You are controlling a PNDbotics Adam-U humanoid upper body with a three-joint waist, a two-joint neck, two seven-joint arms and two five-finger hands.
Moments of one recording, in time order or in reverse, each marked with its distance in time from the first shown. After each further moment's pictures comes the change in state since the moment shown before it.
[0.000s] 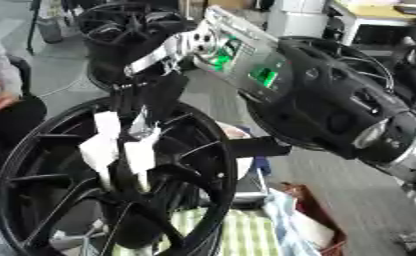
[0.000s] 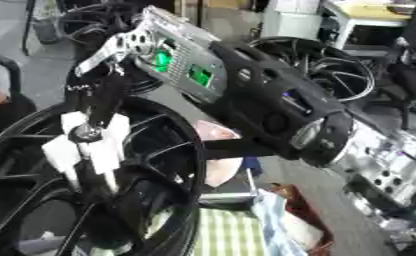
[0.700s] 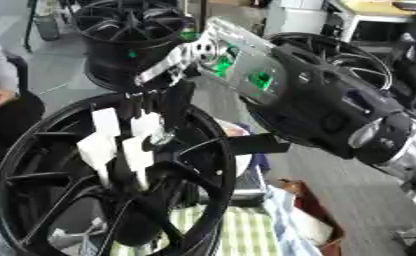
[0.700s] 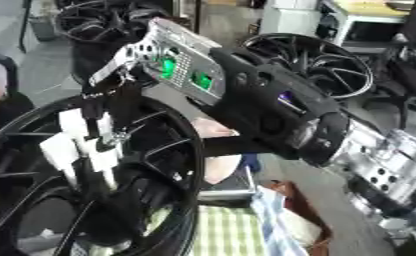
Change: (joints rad) left arm 0.001 0.000 0.000 0.000 0.000 0.001 -0.001; right arm 0.012 0.000 0.014 0.060 0.013 -0.043 0.003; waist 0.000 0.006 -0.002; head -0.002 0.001
